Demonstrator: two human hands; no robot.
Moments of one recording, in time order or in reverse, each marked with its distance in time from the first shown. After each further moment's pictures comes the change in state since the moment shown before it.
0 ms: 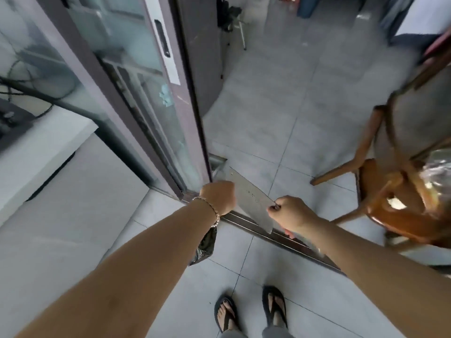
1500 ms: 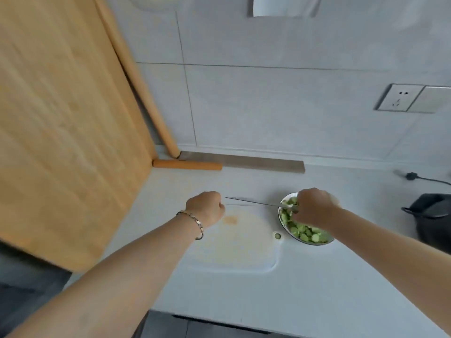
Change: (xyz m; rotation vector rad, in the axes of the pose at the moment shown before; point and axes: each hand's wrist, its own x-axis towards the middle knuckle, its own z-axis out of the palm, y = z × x) left_hand -0.504 1.116 0.269 0.514 -0.071 1.641; right_hand -0.832 0.847 -0.114 0.275 0.748 1.503
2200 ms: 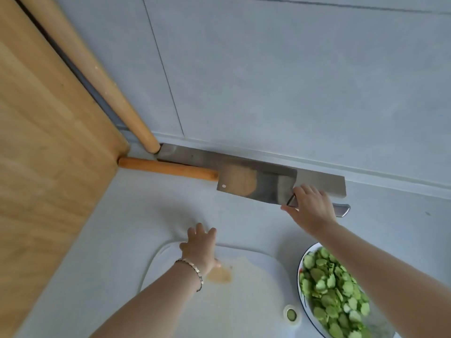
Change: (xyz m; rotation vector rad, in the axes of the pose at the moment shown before) left_hand 0.181 -0.010 0.112 0.018 -0.418 -0.206; right_hand 0.287 0.021 0.100 0.055 0.134 -0.154
